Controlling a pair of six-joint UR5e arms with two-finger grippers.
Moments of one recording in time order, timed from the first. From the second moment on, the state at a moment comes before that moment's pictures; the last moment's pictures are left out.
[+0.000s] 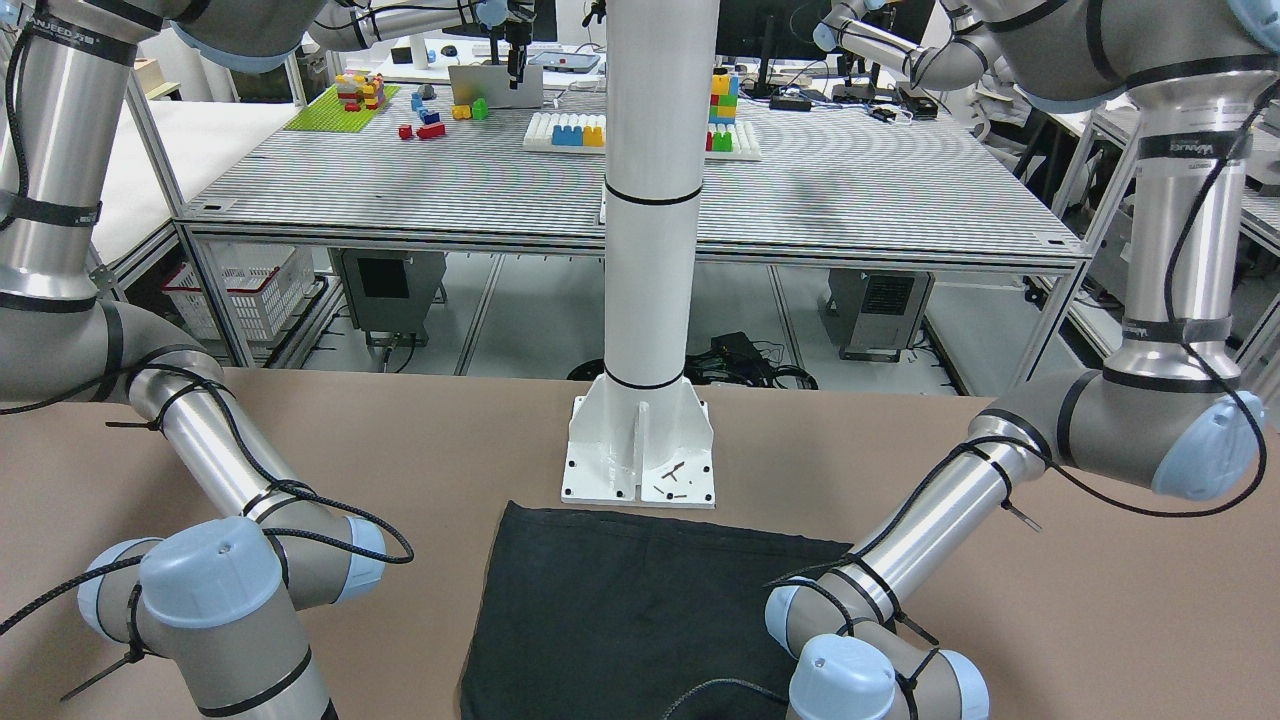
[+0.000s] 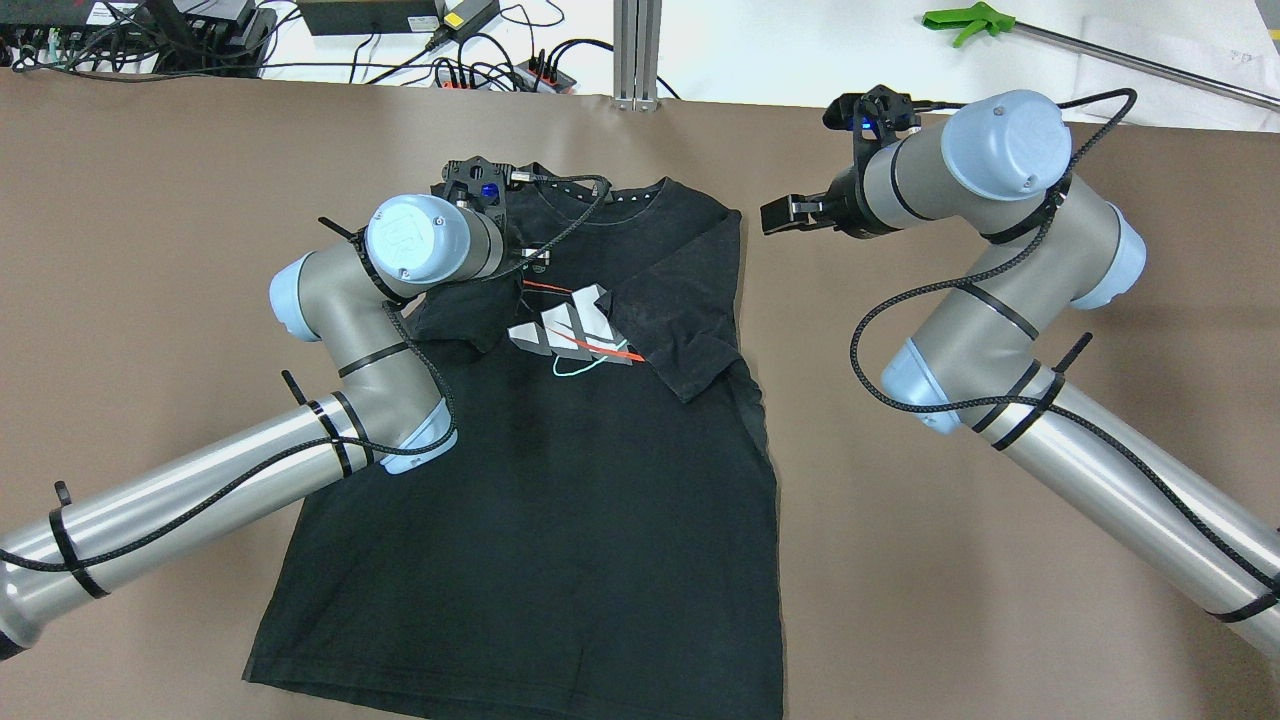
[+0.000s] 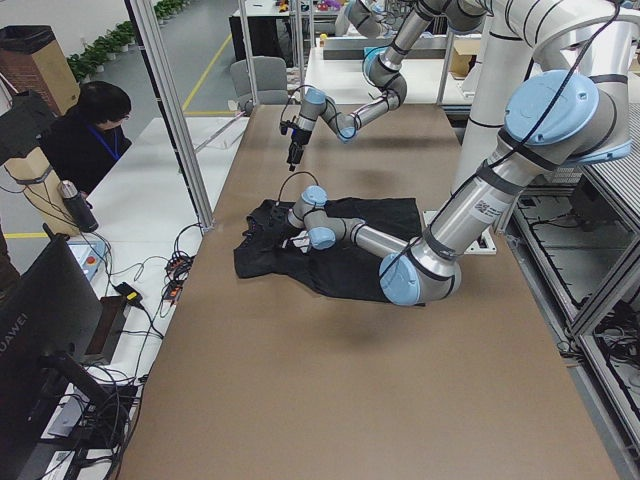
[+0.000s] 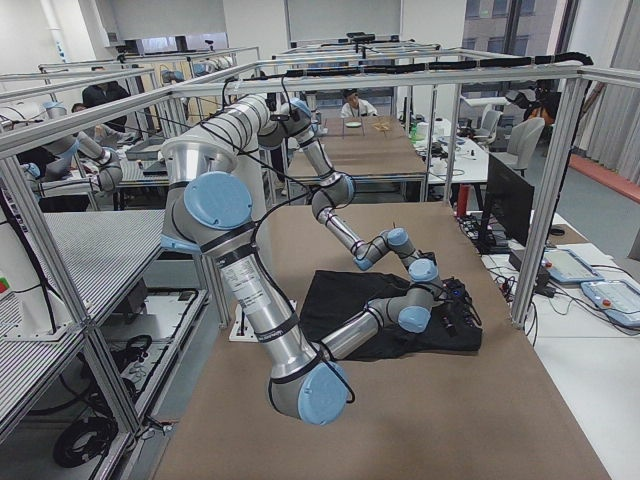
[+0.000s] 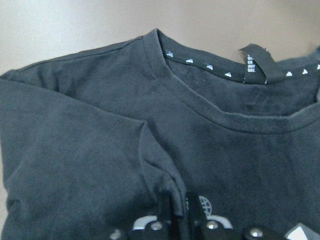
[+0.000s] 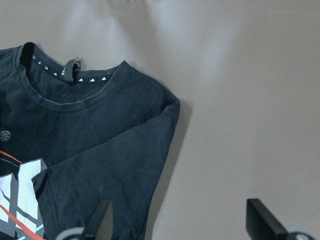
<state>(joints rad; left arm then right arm) -0.73 -2.40 -1.08 -2.28 -1.61 -1.07 0.92 -0.95 1.46 -1.00 1.95 0.90</state>
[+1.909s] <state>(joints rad) -0.73 -2.40 -1.10 -2.28 -1.61 -1.19 0.89 -0.95 1.46 -1.00 1.94 0.90</state>
